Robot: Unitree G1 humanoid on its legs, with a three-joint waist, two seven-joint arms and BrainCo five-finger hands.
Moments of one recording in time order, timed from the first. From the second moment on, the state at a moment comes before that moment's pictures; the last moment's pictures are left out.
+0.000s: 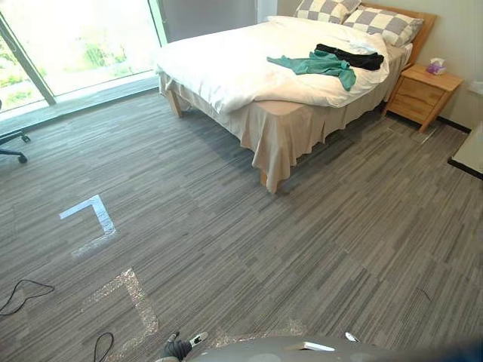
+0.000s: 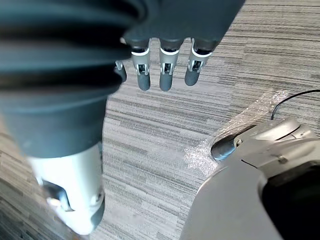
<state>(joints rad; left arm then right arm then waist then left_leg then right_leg) 0.19 0.11 0.10 1.12 -0.07 -0.10 0.09 0.19 -0.04 -0.32 1.12 0.25 -0.08 -0.07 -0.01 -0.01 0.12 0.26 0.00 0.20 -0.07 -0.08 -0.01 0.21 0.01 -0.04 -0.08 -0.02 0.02</state>
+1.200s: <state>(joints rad) 0.10 -0.04 0.32 1.00 -0.11 -0.13 0.10 0.13 -0.02 -0.52 1.10 0.18 -0.03 -0.11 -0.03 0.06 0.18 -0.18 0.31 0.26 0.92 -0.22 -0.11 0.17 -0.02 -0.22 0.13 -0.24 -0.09</state>
